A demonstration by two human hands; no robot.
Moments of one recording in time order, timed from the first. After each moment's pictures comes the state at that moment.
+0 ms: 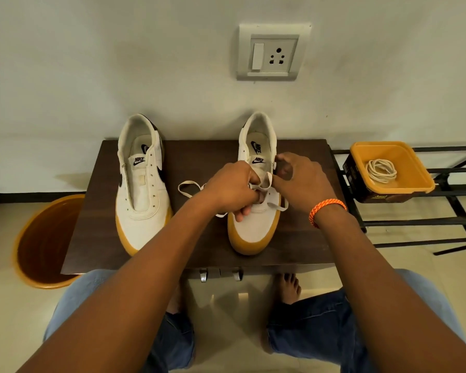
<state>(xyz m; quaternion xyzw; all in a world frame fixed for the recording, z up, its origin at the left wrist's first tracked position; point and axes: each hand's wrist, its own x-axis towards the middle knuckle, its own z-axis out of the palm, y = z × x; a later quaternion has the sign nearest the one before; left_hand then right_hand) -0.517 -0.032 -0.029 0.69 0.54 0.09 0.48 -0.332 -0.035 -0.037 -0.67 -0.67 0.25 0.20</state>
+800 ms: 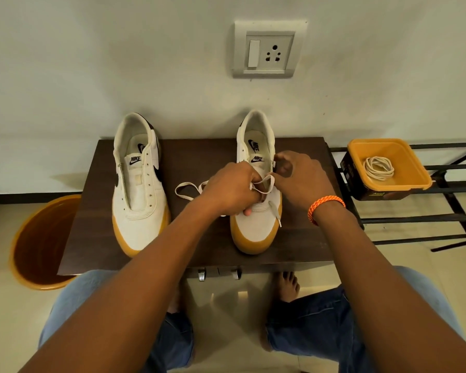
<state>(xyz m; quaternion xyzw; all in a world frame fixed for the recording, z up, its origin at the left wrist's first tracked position) -0.509 -0.034 -0.037 0.74 0.55 0.10 0.38 -0.328 -0.033 -0.036 -0.68 -0.66 0.26 0.19</state>
